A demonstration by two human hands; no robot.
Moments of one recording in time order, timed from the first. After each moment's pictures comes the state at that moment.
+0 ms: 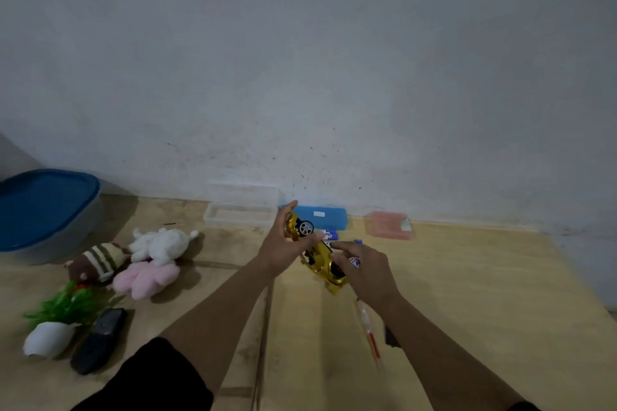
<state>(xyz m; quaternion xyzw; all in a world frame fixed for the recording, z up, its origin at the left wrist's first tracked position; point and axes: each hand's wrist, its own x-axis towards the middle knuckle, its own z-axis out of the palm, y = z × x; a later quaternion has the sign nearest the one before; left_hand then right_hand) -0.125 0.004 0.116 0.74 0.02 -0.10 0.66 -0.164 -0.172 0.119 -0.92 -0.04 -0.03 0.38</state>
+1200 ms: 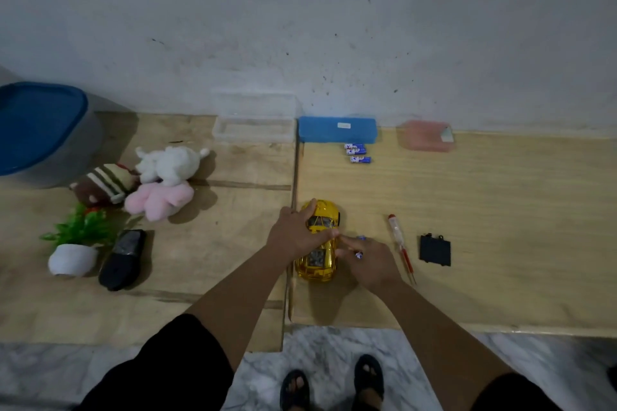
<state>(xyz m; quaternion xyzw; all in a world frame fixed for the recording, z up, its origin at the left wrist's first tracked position) -0.176 0.023 0.011 0.92 0.03 -0.25 0.30 -0.222 -0.143 0.002 -0.90 0.06 0.18 0.39</state>
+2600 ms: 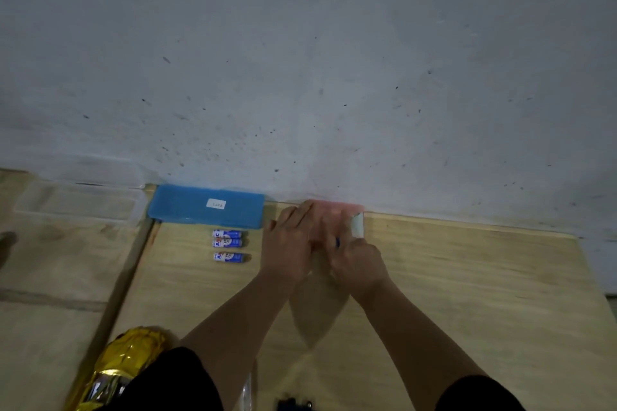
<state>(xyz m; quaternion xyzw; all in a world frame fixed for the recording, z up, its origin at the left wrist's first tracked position) 0.028 -0.226 -0.026 0.99 -0.06 -0.04 0.15 0.021 -0.364 -0.035 -0.97 -0.23 -0.01 -0.11</state>
